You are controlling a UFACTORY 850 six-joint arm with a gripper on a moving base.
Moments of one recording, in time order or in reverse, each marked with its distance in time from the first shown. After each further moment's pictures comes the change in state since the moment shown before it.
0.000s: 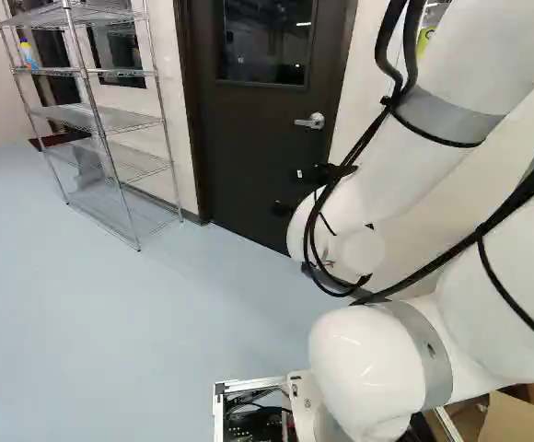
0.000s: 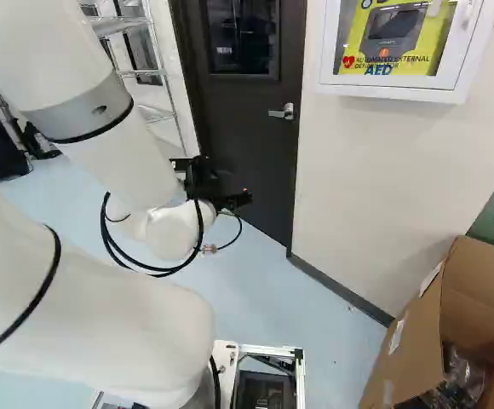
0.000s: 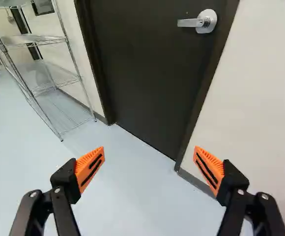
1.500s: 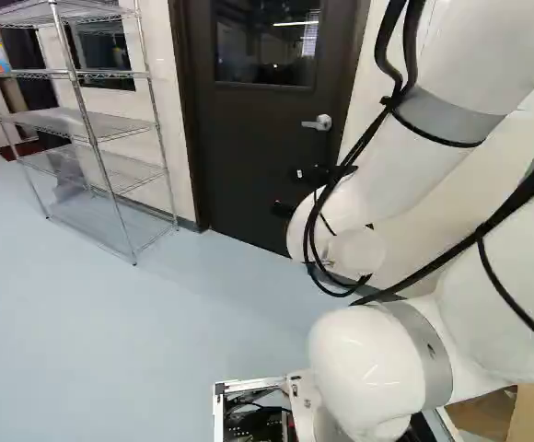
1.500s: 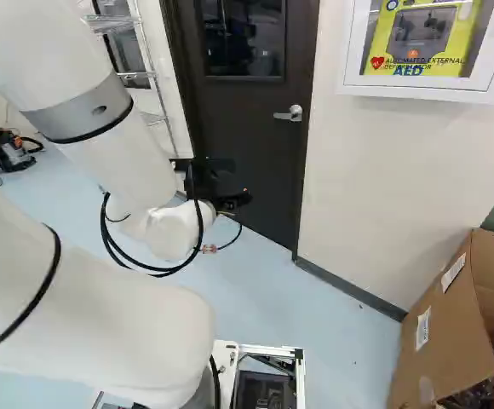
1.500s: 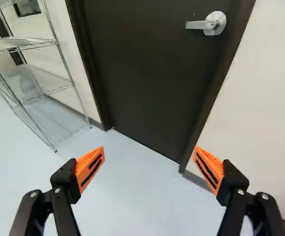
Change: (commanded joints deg) arm 0.0 0.0 0.0 0.0 0.0 0.0
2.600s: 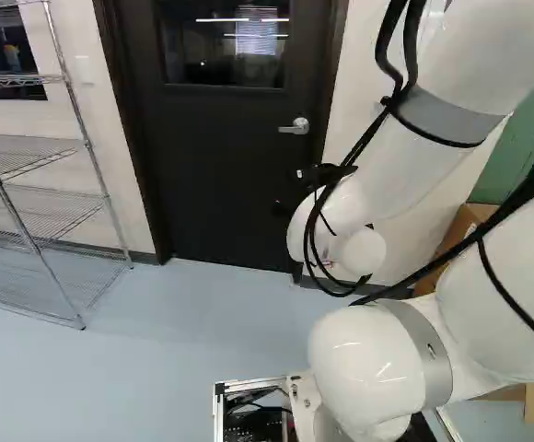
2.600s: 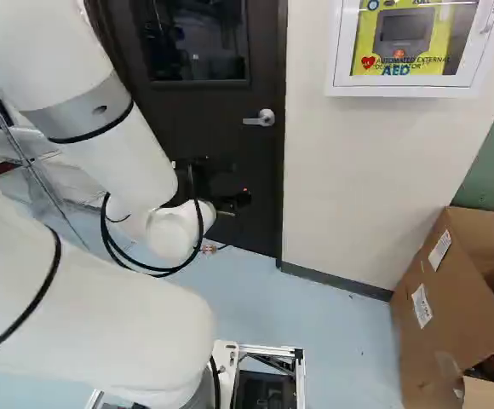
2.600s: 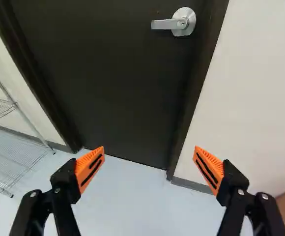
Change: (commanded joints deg) arm 0.0 0.0 0.0 0.0 0.0 0.0
